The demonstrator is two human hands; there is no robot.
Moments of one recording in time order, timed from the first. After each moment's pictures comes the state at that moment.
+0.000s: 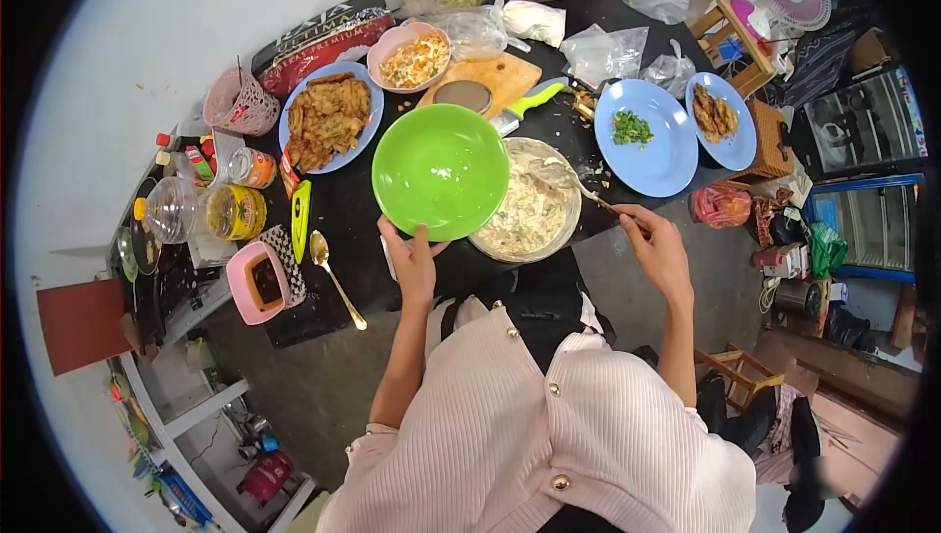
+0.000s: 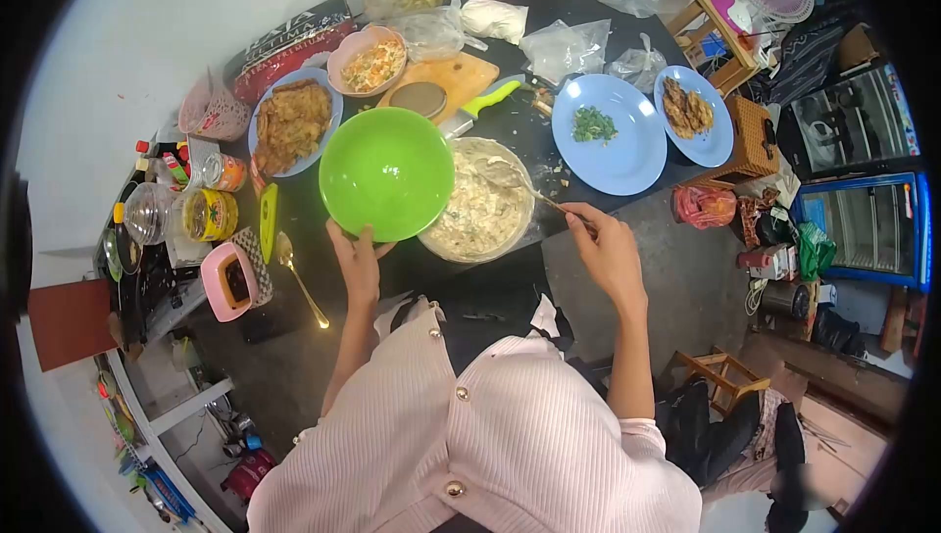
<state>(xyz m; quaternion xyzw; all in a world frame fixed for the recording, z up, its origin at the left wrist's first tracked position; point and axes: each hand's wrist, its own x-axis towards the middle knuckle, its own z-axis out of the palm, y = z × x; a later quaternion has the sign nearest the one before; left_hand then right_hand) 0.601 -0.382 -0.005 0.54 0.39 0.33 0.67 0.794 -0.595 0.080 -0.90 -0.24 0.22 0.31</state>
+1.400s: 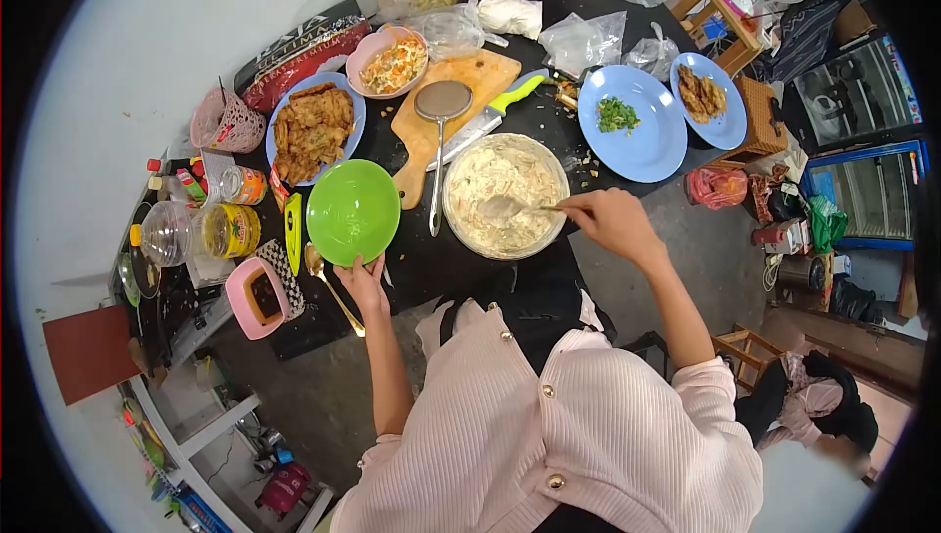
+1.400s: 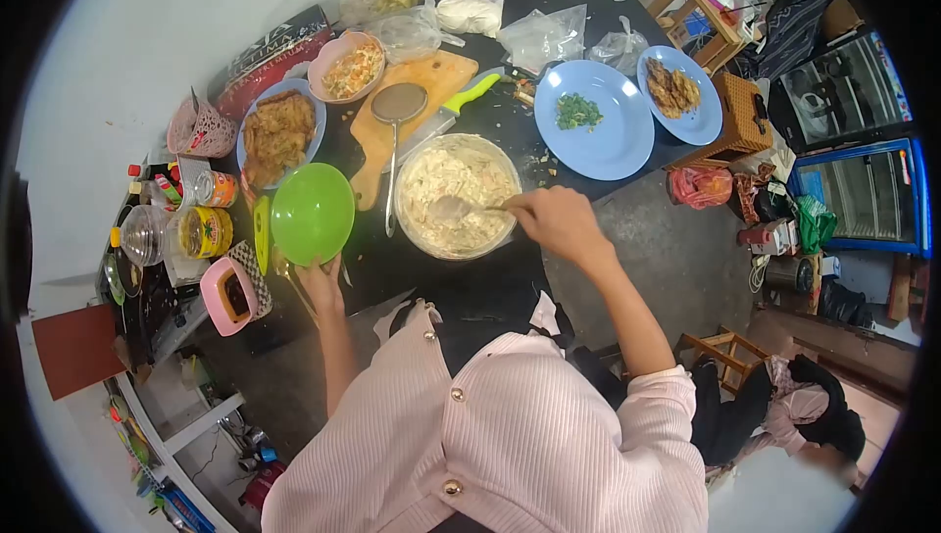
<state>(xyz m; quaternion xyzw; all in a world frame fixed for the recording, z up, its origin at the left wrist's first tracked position) 0.542 -0.337 -0.063 0.35 0.53 0.40 0.66 0.804 -0.566 0.050 -0.87 -0.44 0.17 0.15</state>
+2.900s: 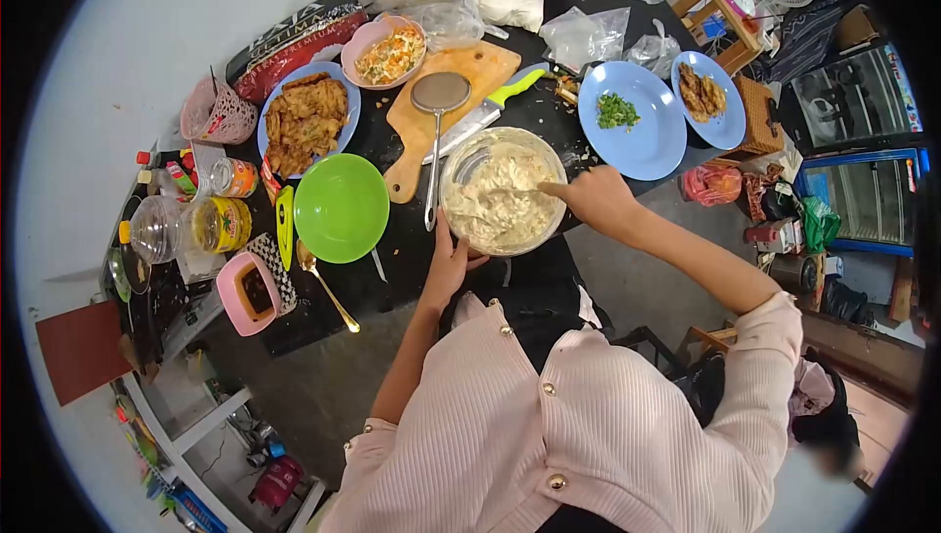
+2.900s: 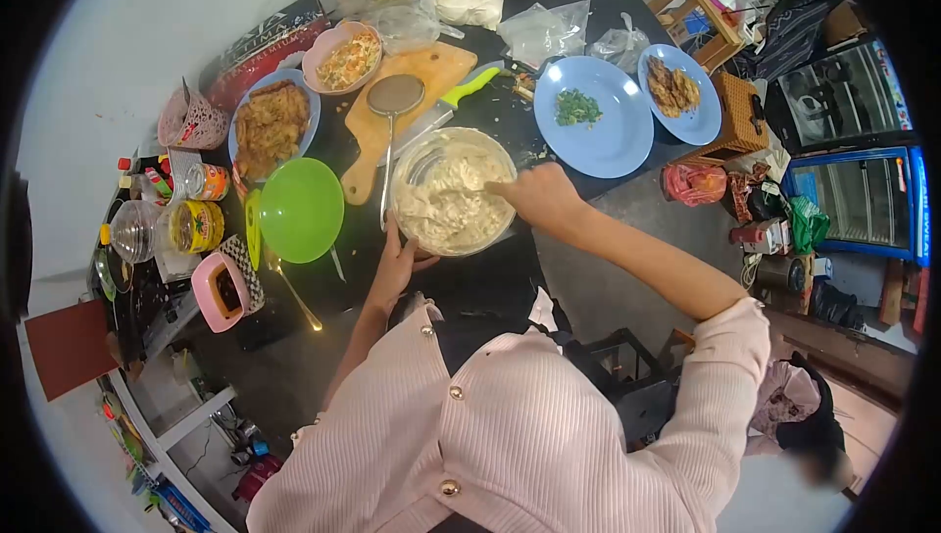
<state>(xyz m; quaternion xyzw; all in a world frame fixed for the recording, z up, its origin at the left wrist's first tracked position) 0.611 -0.410 -0.063 0.50 0.34 0.05 0.80 0.825 -0.543 0.040 -0.74 -0.66 0.07 -0.09</state>
